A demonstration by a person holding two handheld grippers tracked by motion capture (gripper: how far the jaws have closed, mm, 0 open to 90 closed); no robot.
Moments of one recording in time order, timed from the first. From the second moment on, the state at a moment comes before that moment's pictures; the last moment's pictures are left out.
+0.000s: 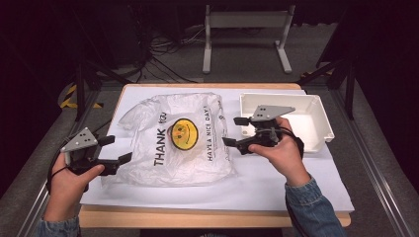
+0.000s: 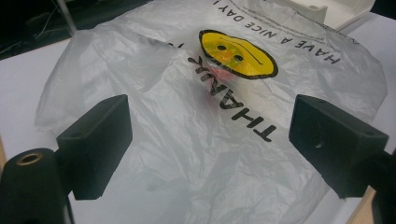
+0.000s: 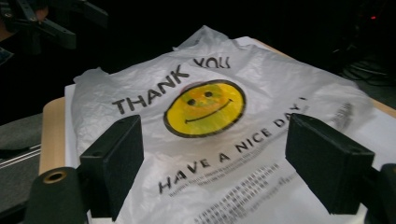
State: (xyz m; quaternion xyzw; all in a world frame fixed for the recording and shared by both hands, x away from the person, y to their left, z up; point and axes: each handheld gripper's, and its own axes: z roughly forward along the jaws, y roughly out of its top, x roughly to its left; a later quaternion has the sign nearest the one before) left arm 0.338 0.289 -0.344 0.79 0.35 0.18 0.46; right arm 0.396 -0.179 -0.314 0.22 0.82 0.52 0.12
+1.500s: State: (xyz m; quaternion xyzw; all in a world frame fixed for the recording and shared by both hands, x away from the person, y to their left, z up) left arm 0.319 0.315 -0.347 0.77 0.39 0.19 0.46; right arm 0.375 0.008 -0.383 0.06 0.91 0.41 0.00
